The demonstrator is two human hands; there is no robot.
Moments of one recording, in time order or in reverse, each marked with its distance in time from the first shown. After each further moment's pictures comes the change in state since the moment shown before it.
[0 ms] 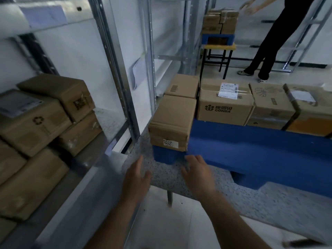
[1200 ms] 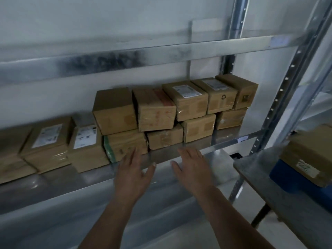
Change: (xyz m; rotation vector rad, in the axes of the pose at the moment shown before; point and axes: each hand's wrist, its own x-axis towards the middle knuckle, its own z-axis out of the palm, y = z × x) left_hand -0.340 -0.055 -0.176 0.465 0.838 -0.457; right_hand -0.234 -0.218 0.049 -0.021 -0.259 -1.040
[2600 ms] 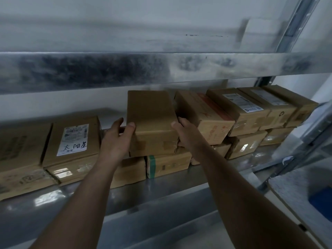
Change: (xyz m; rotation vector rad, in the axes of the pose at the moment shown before) left_hand 0.161 -0.152 -0.110 -0.631 0.060 -0.346; right_hand 0.177 -0.169 0.052 0.687 -0.204 0.193
